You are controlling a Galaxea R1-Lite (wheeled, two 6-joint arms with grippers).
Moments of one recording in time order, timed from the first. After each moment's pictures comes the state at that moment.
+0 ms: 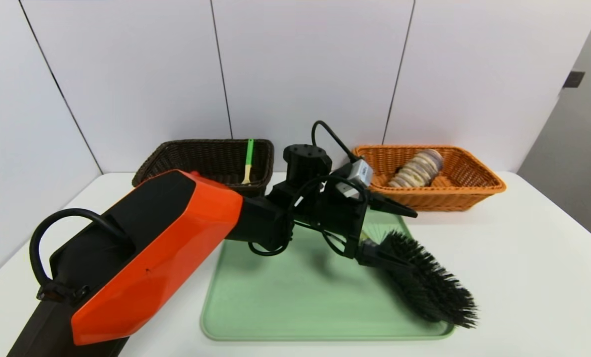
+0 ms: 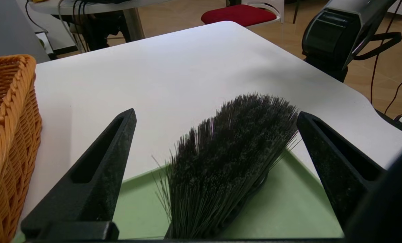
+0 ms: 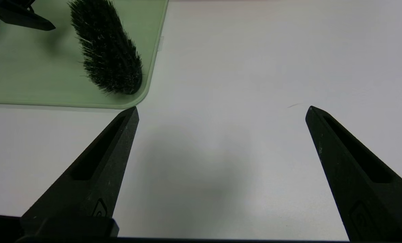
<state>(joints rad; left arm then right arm) -0.71 2.42 -1.69 -0.65 -1.27 0.27 0.17 0.50 -0.54 0.43 -0.06 0.07</state>
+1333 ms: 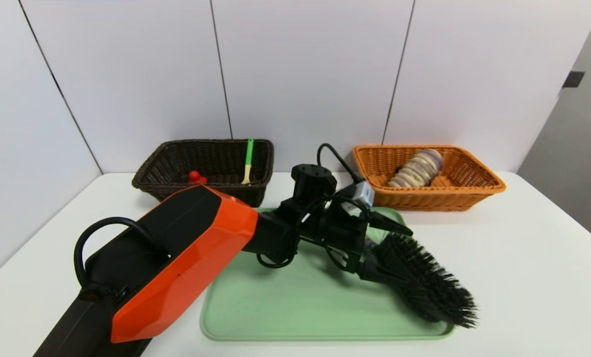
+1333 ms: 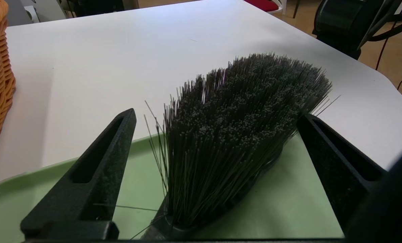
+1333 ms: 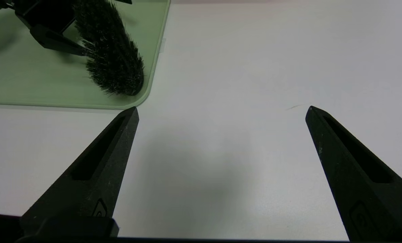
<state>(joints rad) -0.71 2.51 -1.70 -0.64 -1.25 0.28 0.18 0.50 -0.54 0.43 -0.06 0.08</state>
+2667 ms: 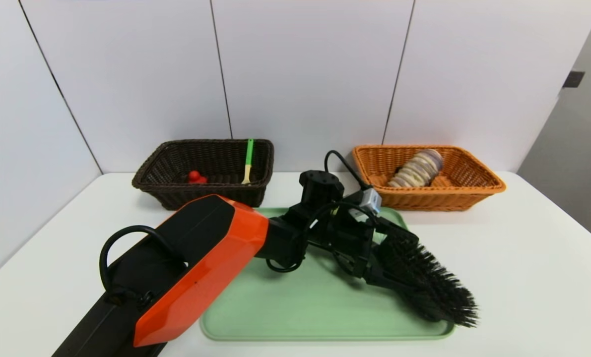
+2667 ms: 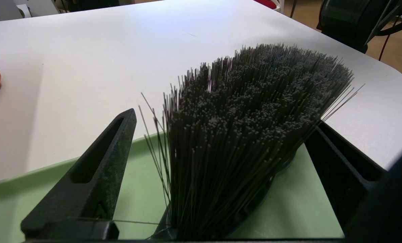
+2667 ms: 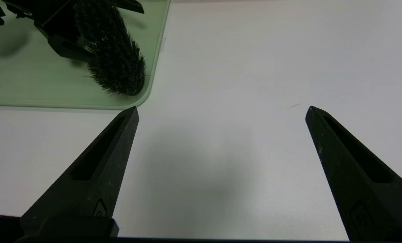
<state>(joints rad) -0.73 2.57 -1.78 -0.64 -1.25 0.27 0.18 0.50 -0.54 0.43 -0.07 0.09</state>
